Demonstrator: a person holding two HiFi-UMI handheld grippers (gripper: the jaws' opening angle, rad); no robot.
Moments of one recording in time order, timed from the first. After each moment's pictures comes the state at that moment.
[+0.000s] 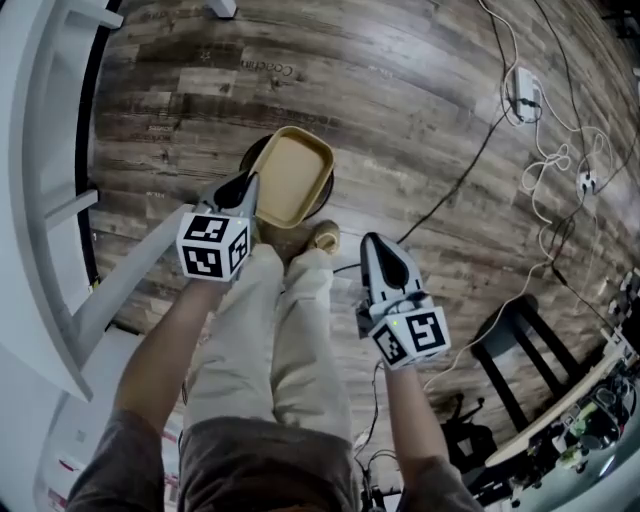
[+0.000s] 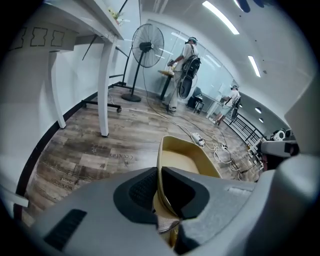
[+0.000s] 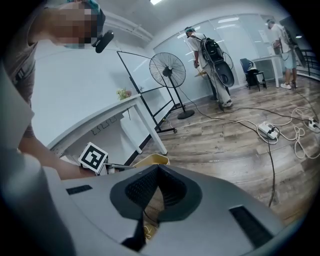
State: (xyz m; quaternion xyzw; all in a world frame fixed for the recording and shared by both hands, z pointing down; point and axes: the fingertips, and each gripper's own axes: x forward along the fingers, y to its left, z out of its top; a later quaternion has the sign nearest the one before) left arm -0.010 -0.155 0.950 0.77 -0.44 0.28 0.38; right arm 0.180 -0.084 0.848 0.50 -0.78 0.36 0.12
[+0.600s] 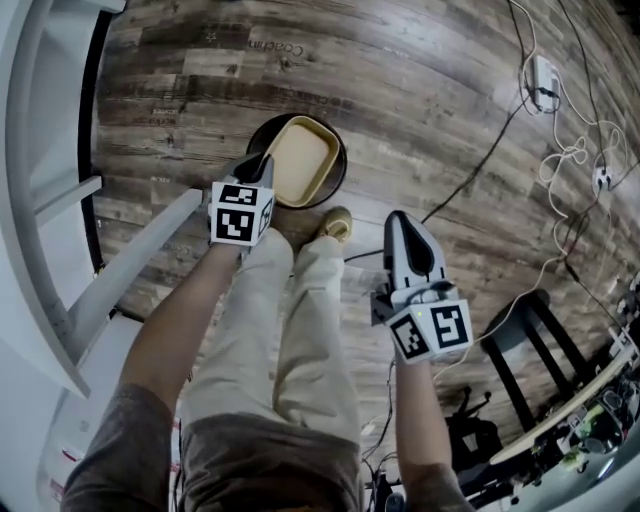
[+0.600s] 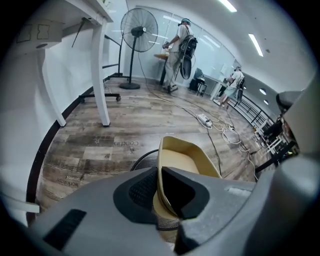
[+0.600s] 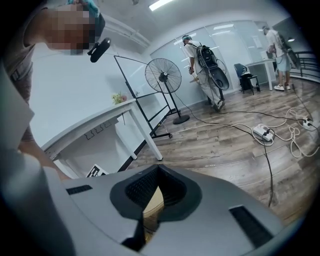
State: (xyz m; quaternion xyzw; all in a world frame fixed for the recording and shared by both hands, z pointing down) left arm -0.009 -0.134 1.047 0.74 -0.43 0.37 0.36; right arm 0.194 -0.098 0.859 0.53 -0.76 0.35 0.10
